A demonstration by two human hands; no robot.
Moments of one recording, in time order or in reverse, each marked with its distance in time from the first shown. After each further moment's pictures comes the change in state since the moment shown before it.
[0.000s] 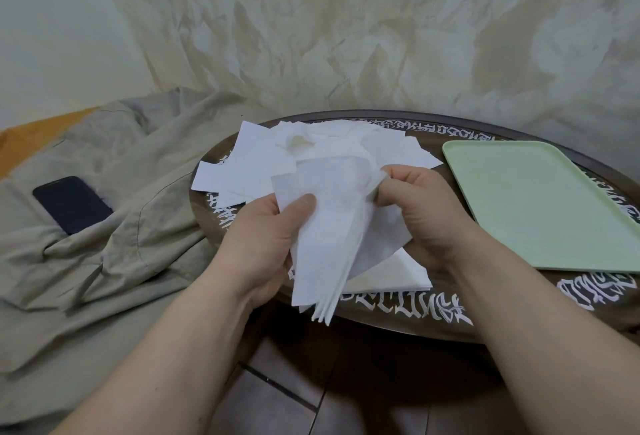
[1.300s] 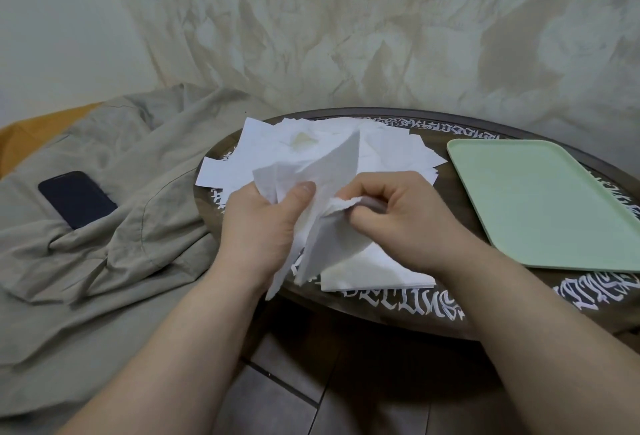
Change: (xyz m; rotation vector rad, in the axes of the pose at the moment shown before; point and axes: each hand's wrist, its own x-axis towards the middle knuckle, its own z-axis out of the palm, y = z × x) left_hand 0.001 0.002 -0.004 0.246 0.230 0.323; right_hand -0.011 0.001 0.010 -0.463 -0.133 -0.313
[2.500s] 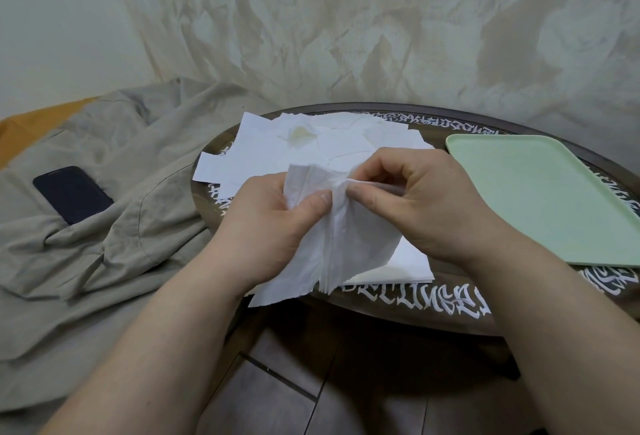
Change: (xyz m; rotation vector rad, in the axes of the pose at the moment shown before) left_hand -0.006 0.017 -0.011 0.323 -0.335 0.143; right_hand 0.000 -0.004 -0.020 -0.202 0.096 -0.148
